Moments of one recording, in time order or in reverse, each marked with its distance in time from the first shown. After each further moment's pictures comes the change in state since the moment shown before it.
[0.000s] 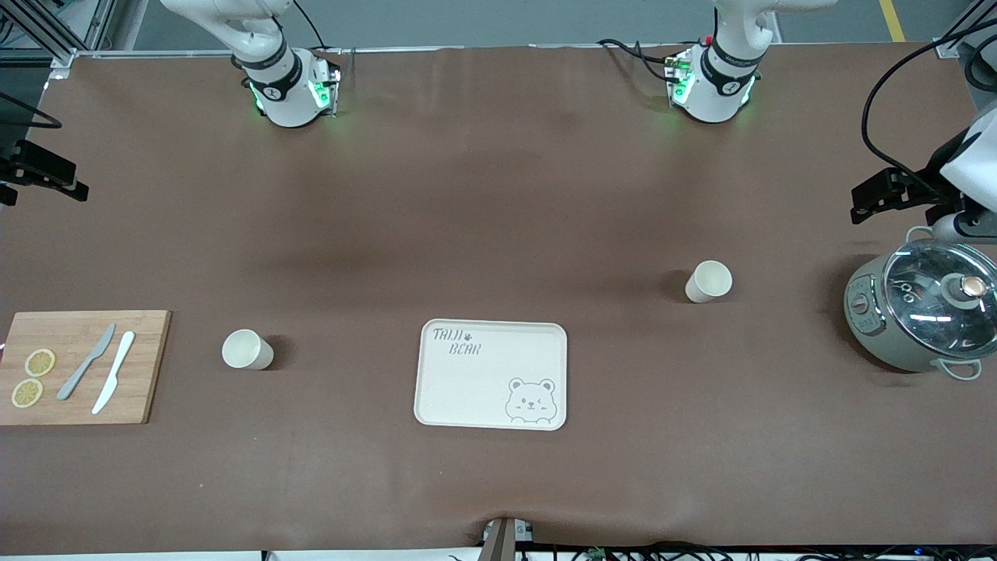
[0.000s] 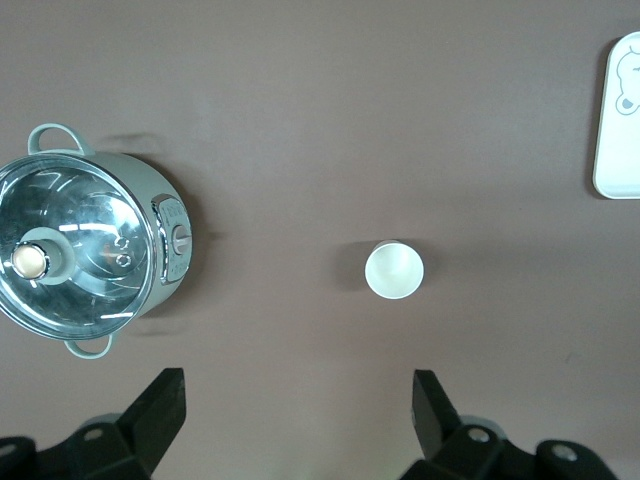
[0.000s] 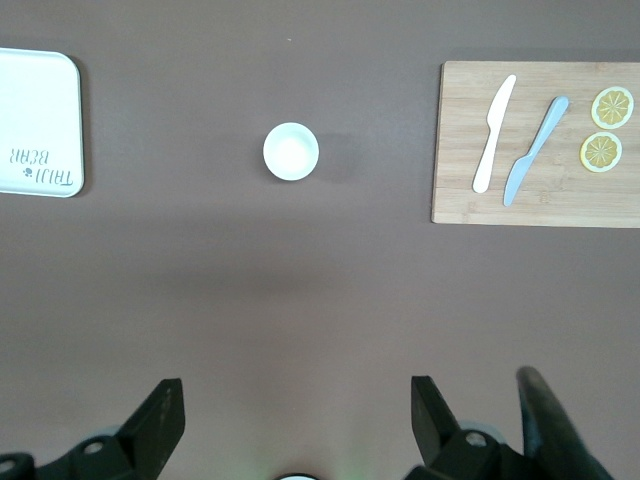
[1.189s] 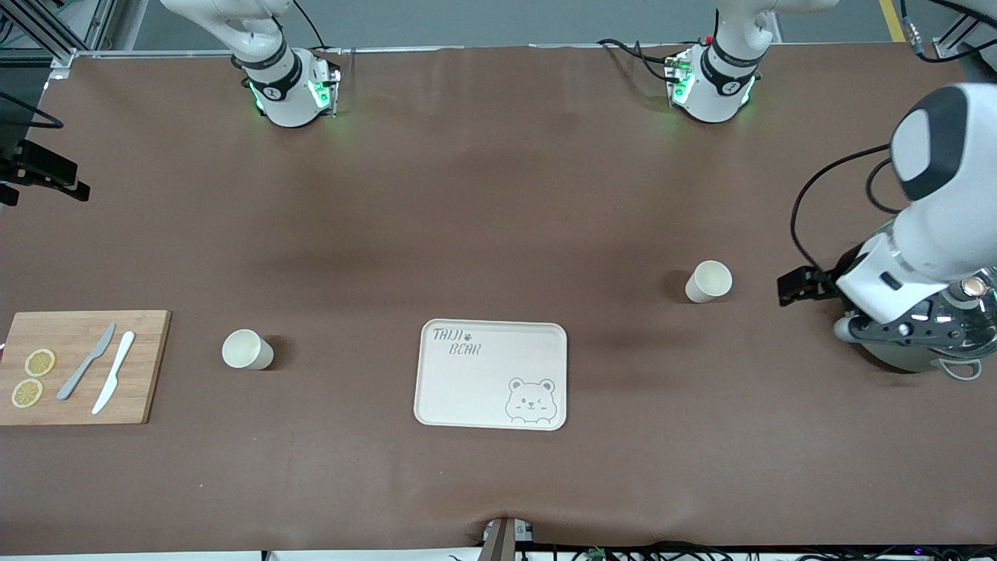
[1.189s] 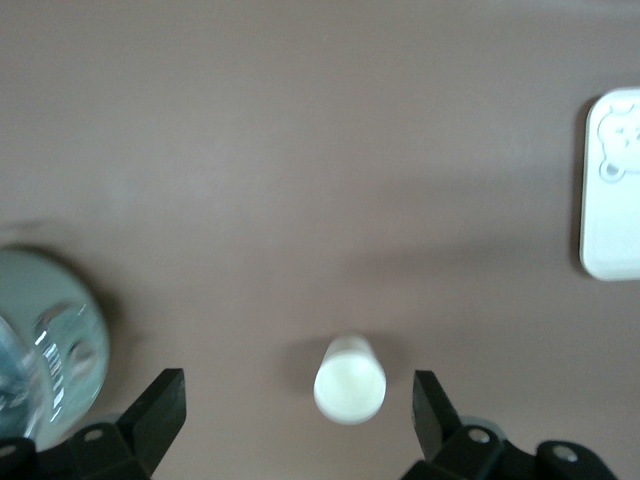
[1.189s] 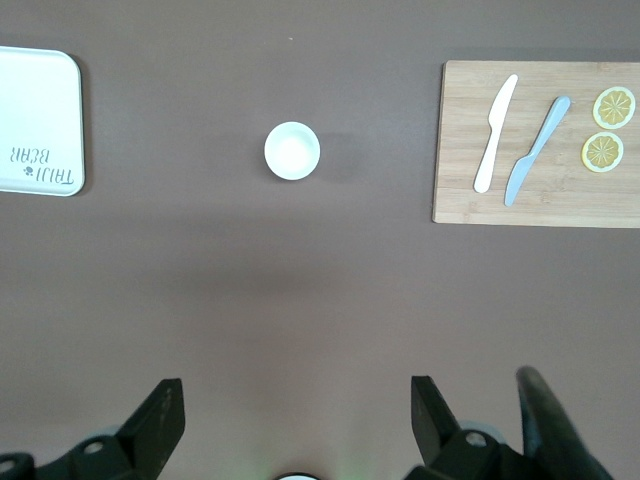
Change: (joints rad) left arm -0.045 0.223 -0.029 -0.064 -0.051 0.361 -0.025; right arm 0.000 0.000 0.003 -0.001 0.000 0.000 0.000
